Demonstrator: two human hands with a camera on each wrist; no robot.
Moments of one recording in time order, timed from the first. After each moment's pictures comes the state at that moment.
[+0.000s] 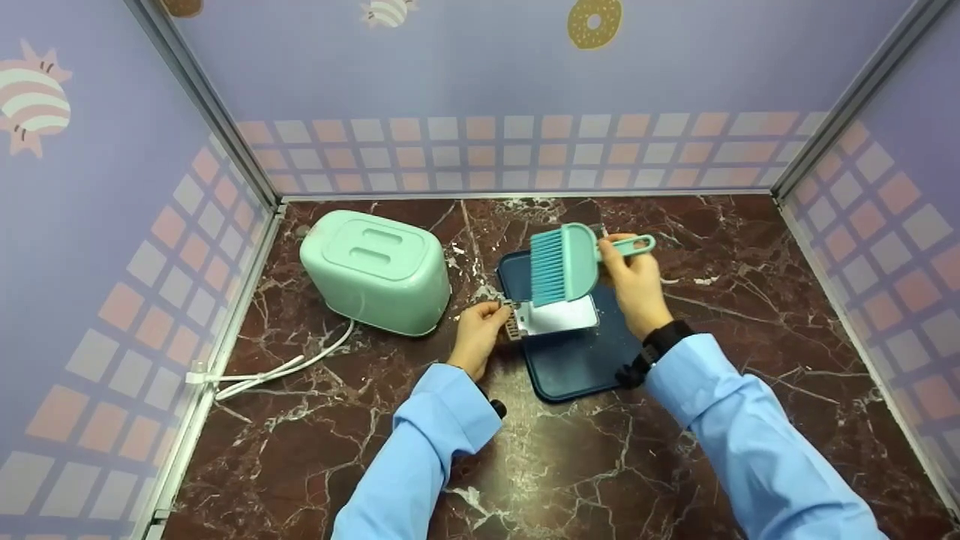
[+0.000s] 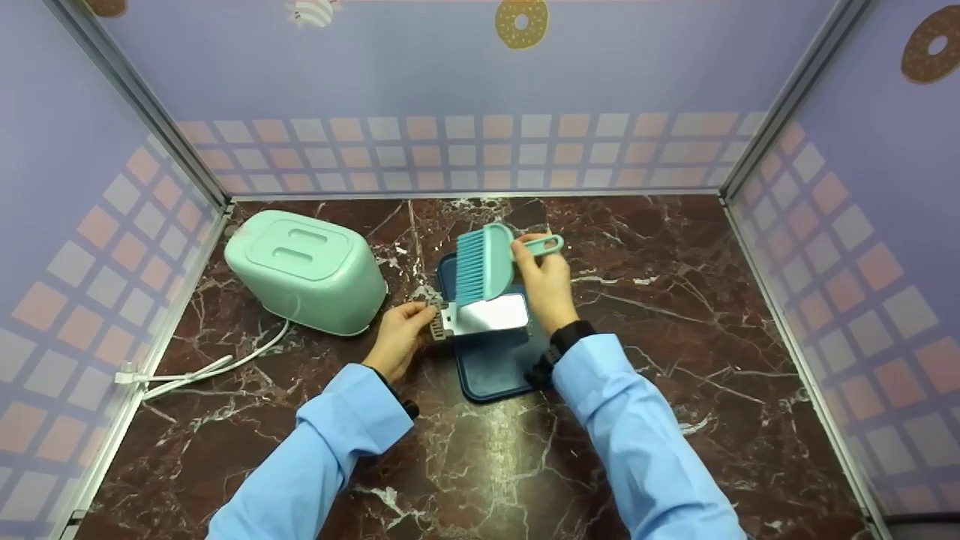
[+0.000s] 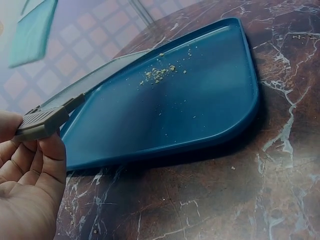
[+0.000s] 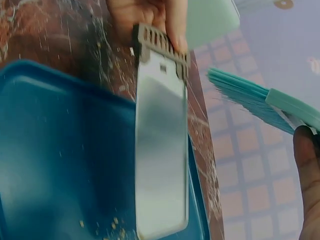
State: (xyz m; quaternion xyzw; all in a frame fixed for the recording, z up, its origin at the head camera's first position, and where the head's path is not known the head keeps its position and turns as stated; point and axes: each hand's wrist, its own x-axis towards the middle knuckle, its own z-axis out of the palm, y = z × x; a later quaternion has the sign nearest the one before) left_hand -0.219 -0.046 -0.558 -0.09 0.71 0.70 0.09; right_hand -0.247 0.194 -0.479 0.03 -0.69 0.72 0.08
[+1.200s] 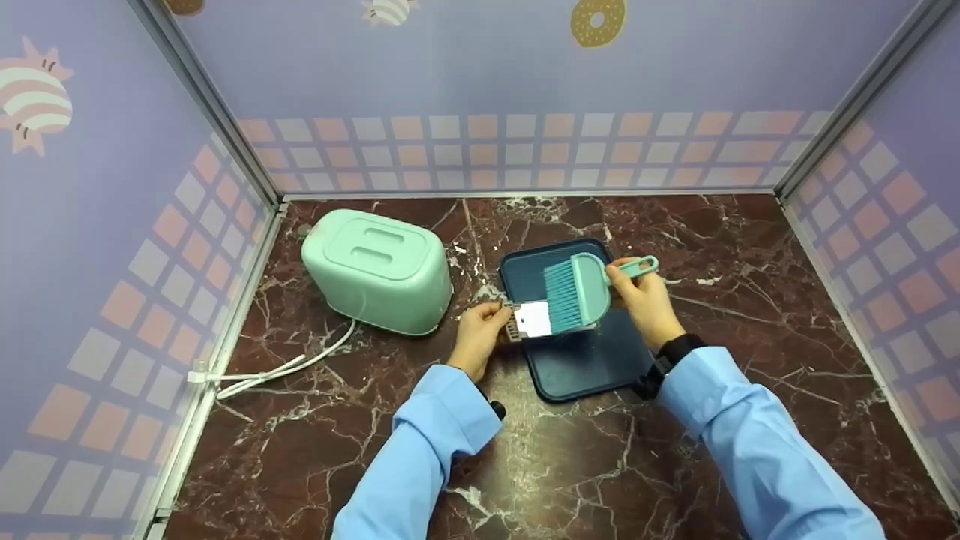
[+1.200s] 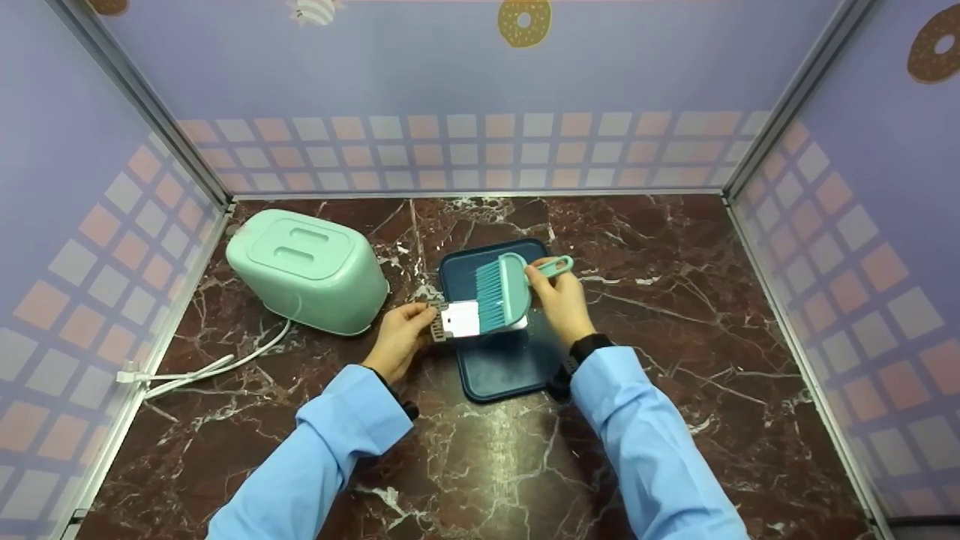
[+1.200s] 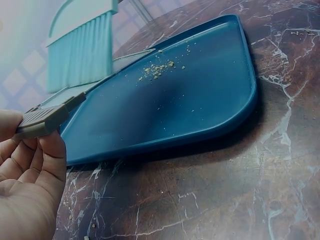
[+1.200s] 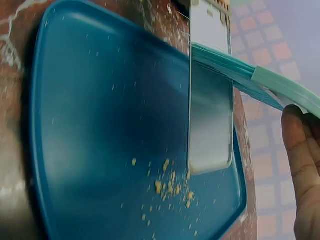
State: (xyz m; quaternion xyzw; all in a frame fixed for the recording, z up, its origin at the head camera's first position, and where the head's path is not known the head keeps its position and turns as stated) left_hand -0.219 -0.049 -0.562 -0.09 0.70 0.71 0.08; right_hand -0.242 0.224 -0.513 0.01 -0.74 0.67 -0.01
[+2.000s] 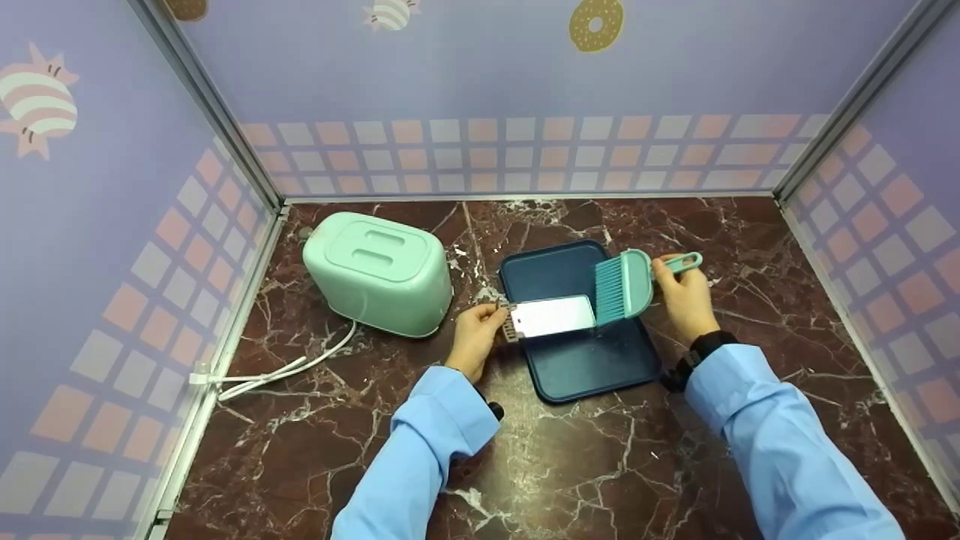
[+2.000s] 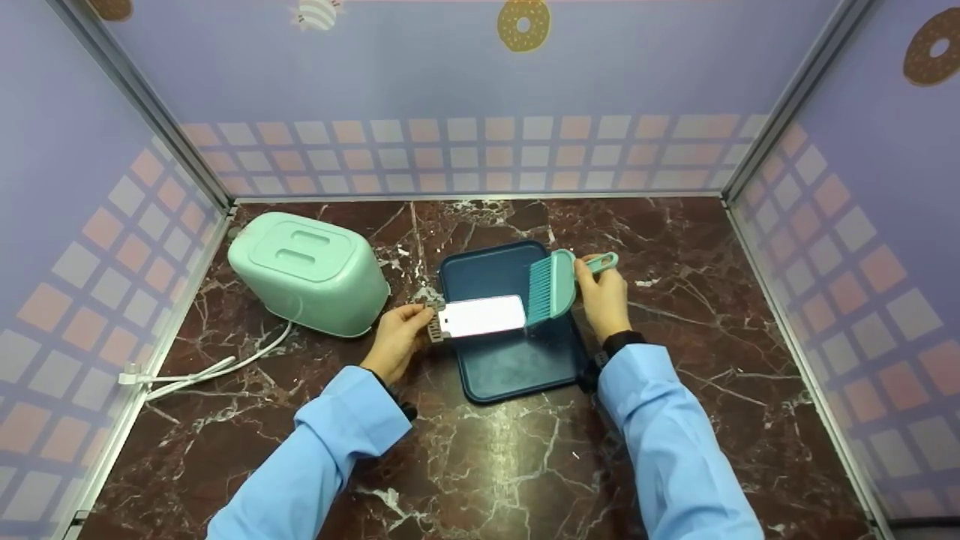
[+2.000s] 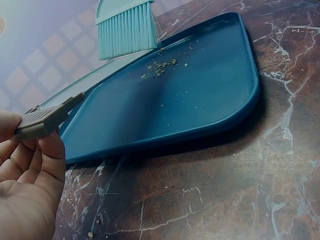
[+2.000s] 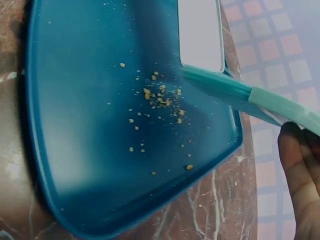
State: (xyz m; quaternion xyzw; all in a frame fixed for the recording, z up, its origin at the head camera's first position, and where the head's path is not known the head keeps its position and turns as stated) left_hand -0.219 -0.051 -0.561 -0.09 0.70 0.70 0.06; right_hand -0.249 0.282 -0.512 -0.03 -0.82 0.56 0.06
